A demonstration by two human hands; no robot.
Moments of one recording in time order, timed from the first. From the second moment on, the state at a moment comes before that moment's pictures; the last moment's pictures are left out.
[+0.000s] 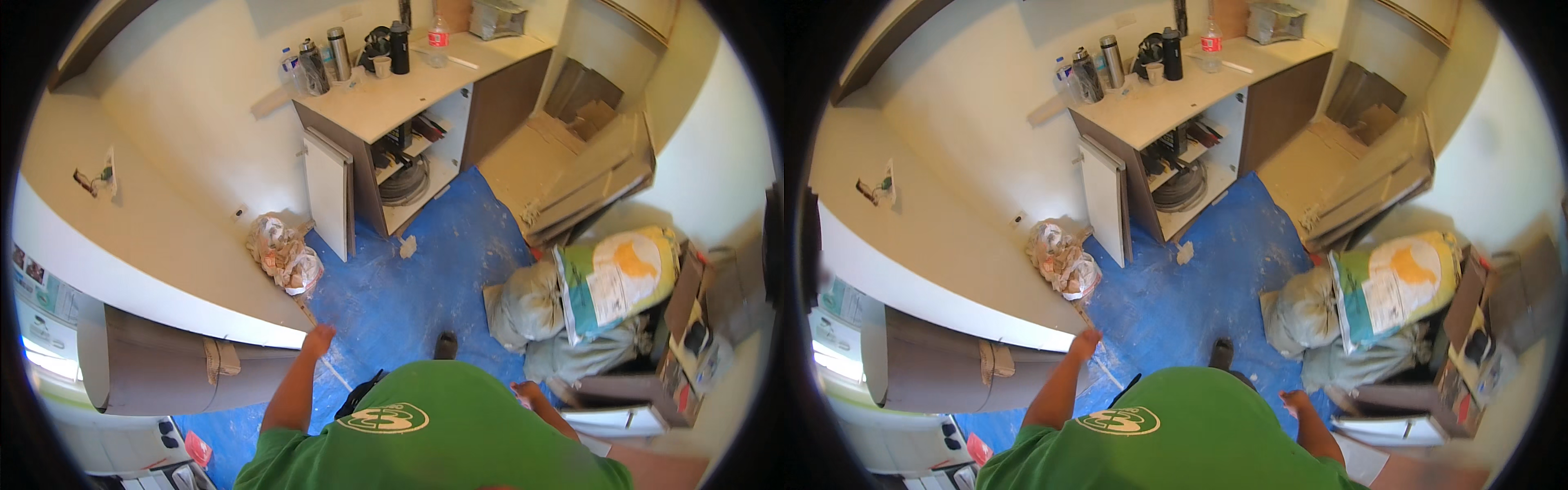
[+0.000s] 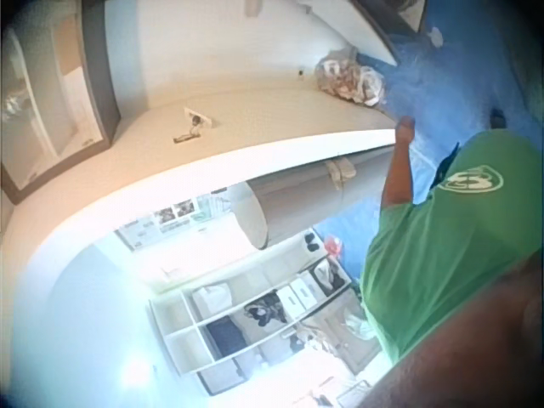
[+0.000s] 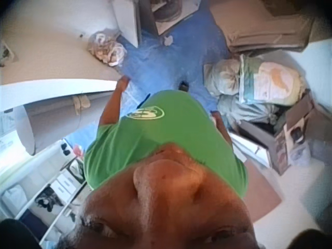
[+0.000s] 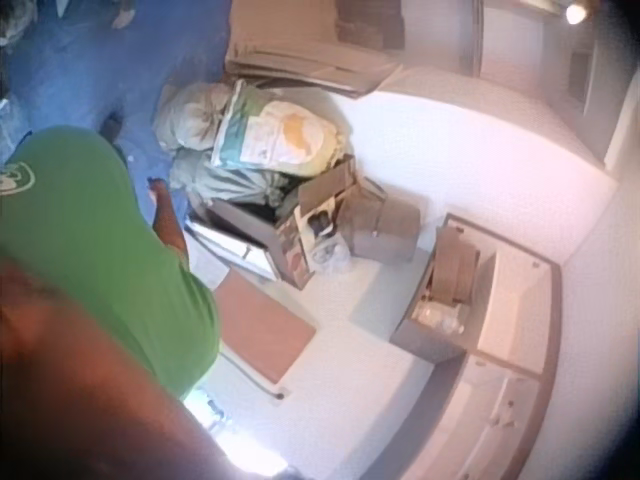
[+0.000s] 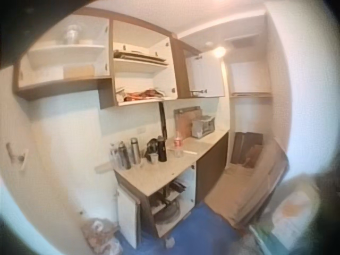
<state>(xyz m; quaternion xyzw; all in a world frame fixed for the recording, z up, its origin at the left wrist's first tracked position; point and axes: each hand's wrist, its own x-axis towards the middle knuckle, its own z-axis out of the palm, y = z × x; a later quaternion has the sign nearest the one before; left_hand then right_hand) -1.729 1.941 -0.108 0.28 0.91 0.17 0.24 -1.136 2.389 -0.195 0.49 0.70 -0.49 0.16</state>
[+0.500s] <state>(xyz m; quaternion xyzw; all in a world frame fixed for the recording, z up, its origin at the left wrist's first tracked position) -1.705 1.979 -0.174 -0.05 0.81 0.02 0.58 -1.502 2.661 -0.210 0.30 0.75 -0.45 0.38</state>
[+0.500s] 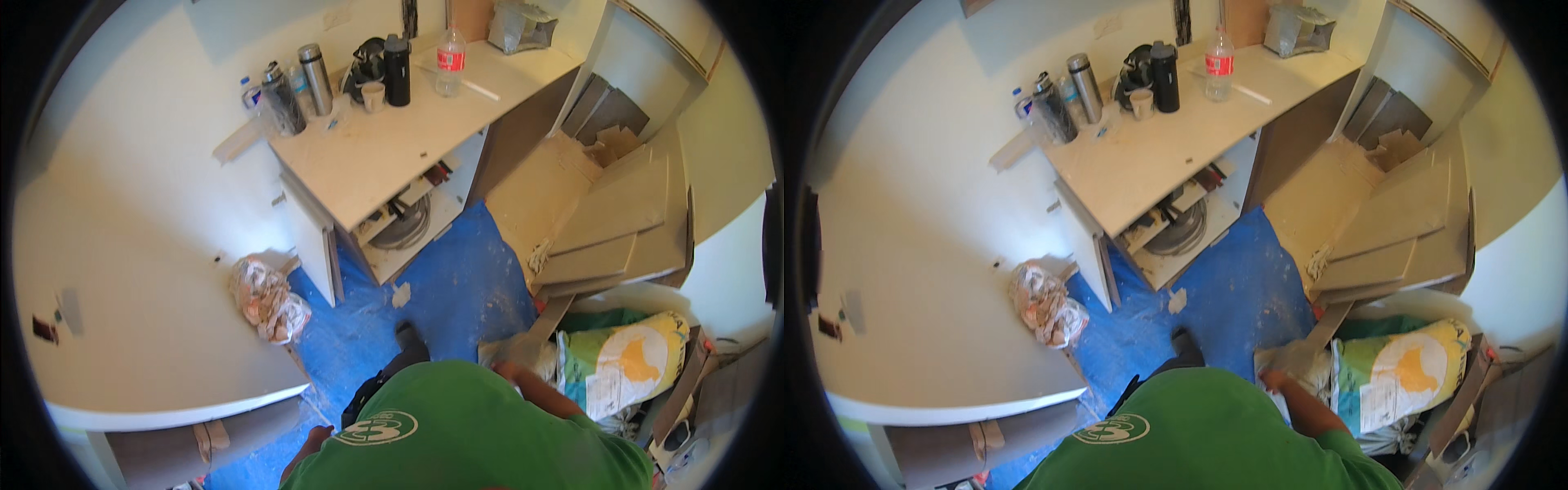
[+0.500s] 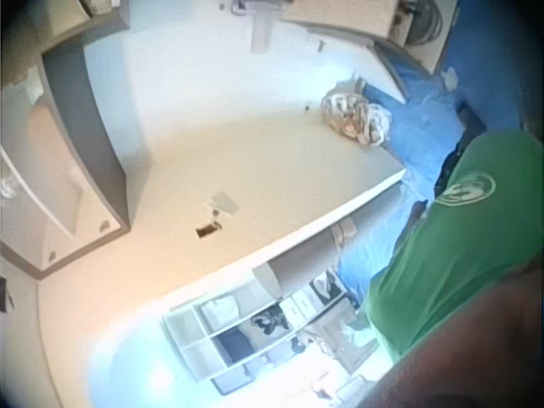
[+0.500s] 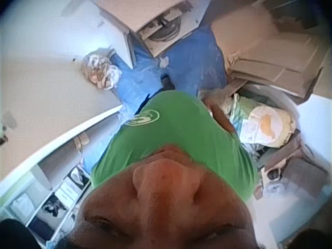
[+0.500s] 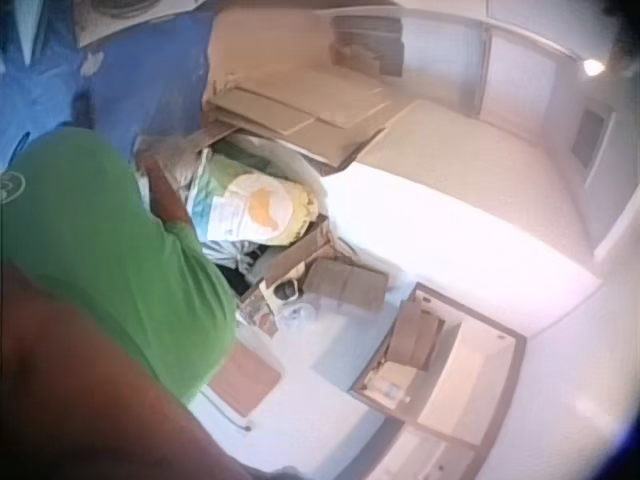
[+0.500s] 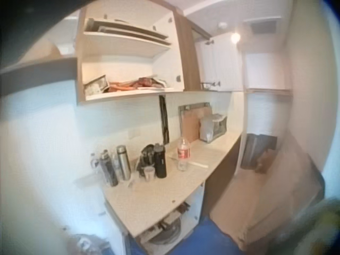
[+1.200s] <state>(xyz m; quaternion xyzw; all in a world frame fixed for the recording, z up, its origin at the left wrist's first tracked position) -1.760 2.294 -0.109 0.03 0.95 0.13 0.27 -2.037 3.000 -0.264 -0.13 0.95 0.00 0.29</state>
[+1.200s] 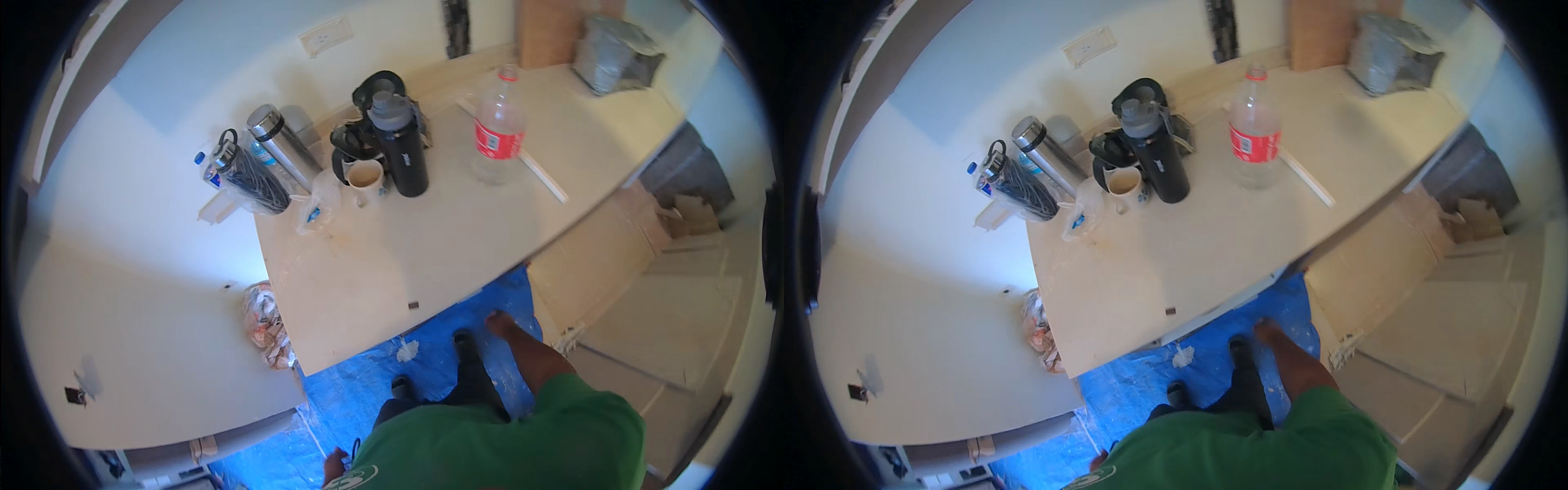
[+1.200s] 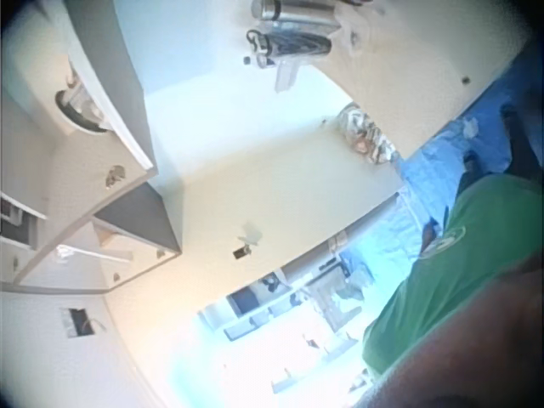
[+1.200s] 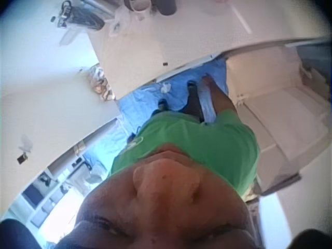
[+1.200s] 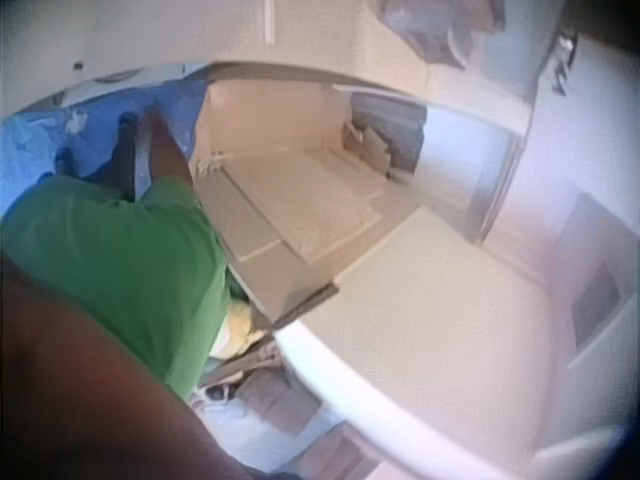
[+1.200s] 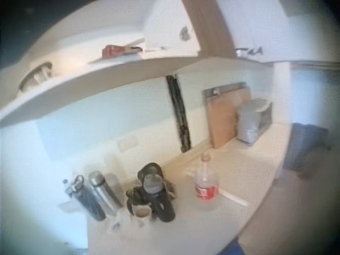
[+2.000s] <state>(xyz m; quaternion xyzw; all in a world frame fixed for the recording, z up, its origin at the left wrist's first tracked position) -1.594 2.470 -0.062 -0.30 0.79 0.16 0.52 -2.228 3.089 -0.297 0.47 0.74 -0.47 0.05</state>
